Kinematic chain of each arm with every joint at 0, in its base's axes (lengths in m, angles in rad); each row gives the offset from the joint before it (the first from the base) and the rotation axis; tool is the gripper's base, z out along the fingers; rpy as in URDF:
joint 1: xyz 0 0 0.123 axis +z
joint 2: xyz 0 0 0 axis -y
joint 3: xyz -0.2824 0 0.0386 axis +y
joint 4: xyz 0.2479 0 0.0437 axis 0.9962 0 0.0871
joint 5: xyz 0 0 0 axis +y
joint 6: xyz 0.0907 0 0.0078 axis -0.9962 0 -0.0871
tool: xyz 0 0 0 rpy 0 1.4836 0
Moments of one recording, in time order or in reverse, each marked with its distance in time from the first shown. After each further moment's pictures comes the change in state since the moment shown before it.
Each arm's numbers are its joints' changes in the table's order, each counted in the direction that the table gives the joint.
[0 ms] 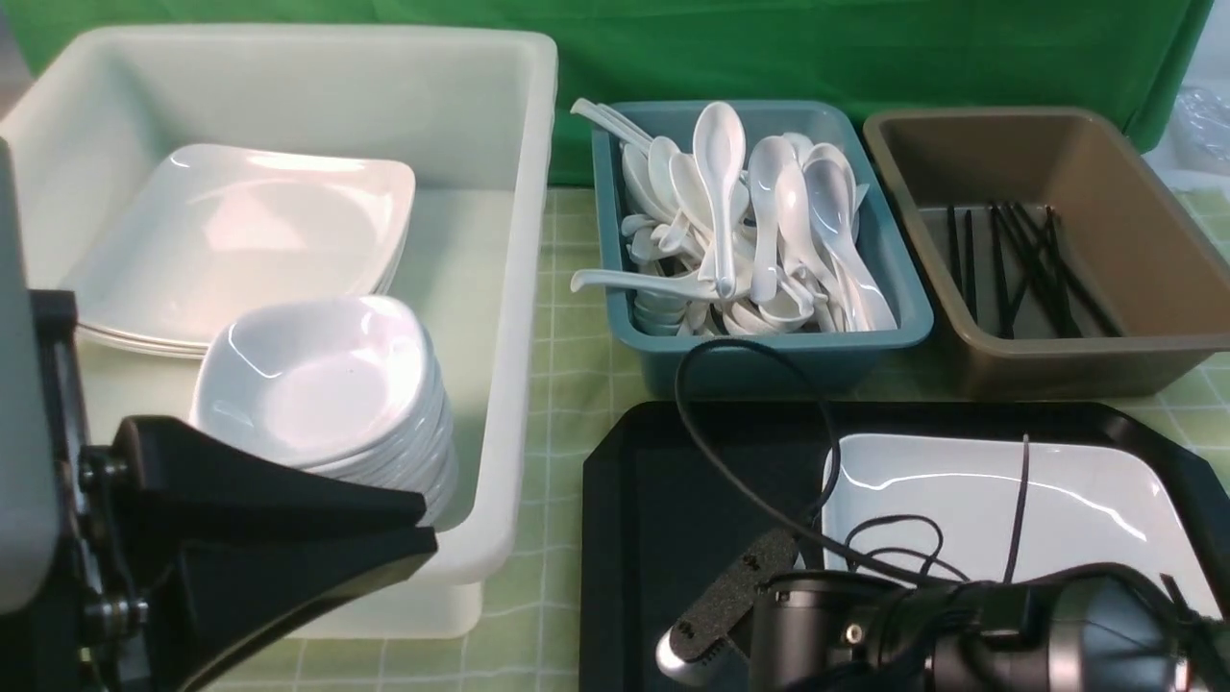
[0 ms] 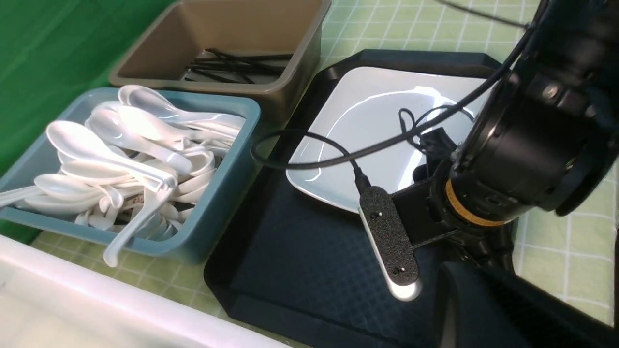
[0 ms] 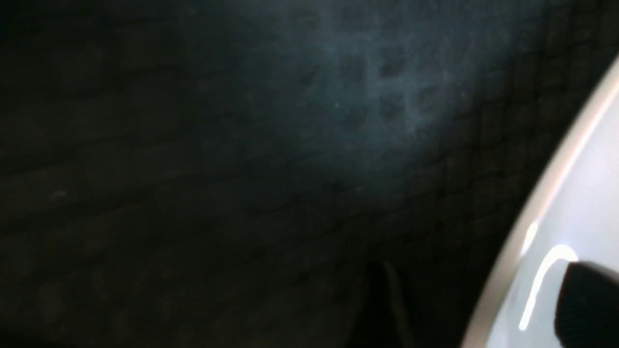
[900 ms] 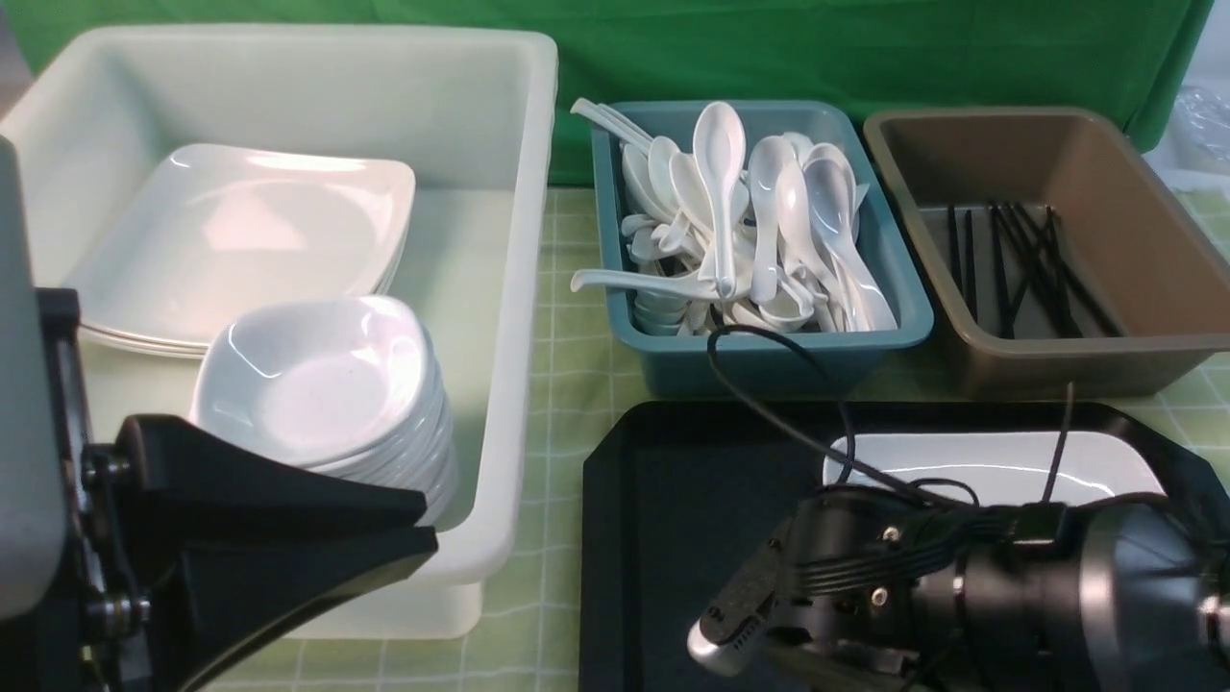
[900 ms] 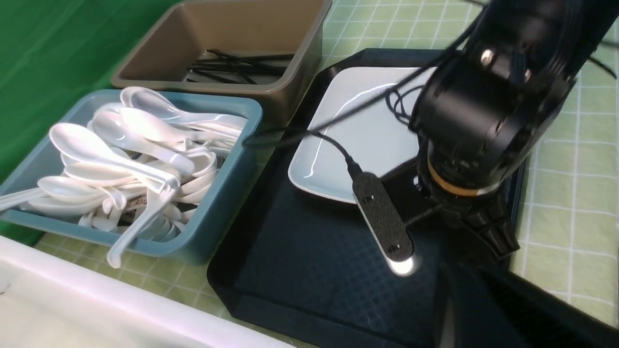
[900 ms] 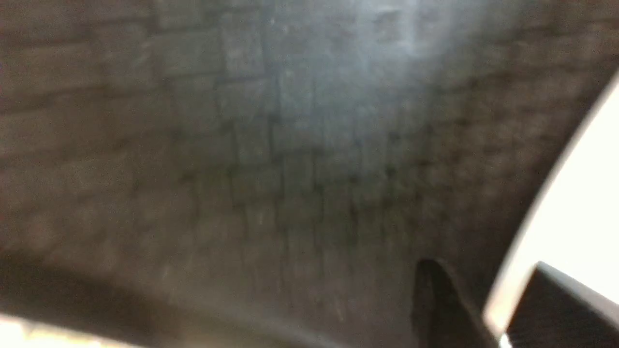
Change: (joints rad) right arm -0.073 0.065 -0.059 0.133 0.117 0.263; left arm 0.000 0.000 0.000 0.003 0.000 -0.007
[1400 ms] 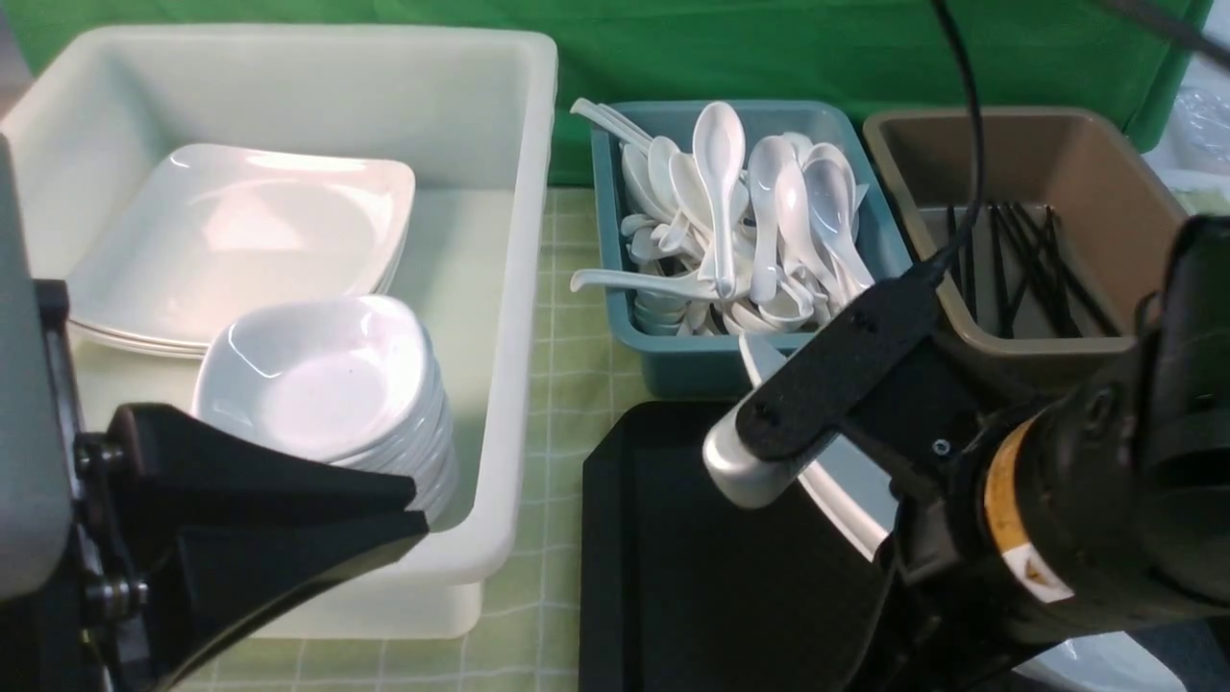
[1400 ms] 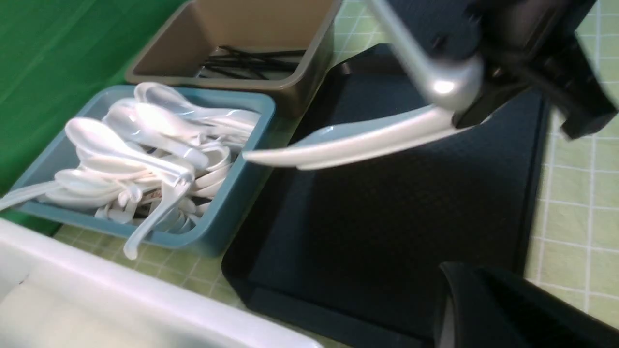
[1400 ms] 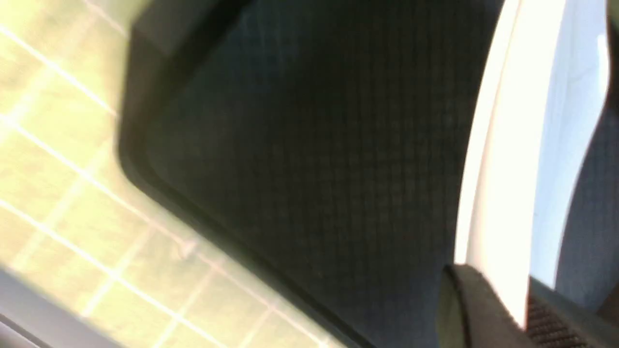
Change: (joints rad) right arm 0.109 0.381 -0.235 0.002 0.170 0.058; left arm 0.000 0.000 0.000 0.074 0.000 0.060
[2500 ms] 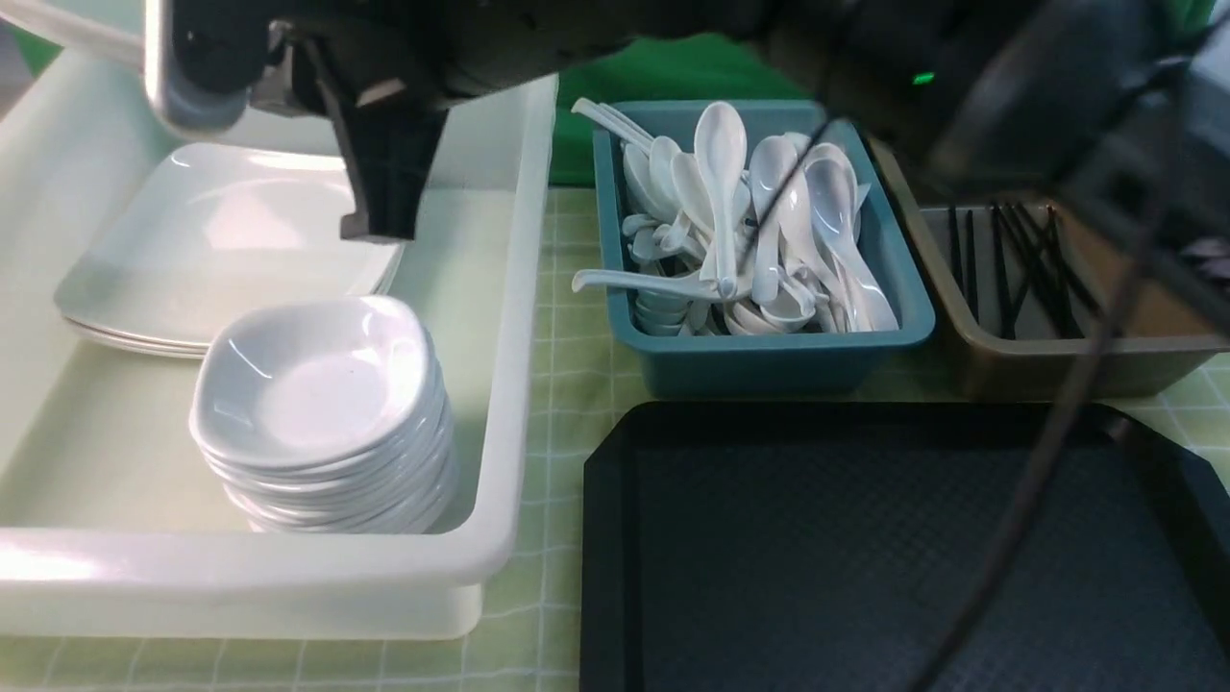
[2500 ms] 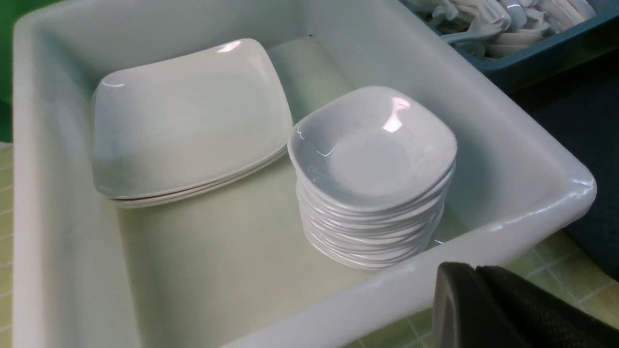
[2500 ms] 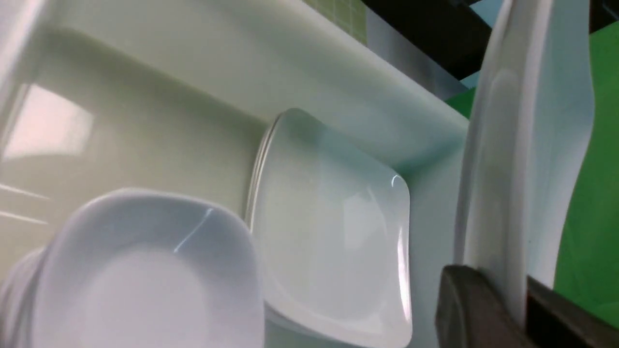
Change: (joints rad) right arm -0.235 -0.750 -1.012 0.572 -0.560 1.512; left arm 0.000 0.339 -0.001 0.566 0.511 0.725
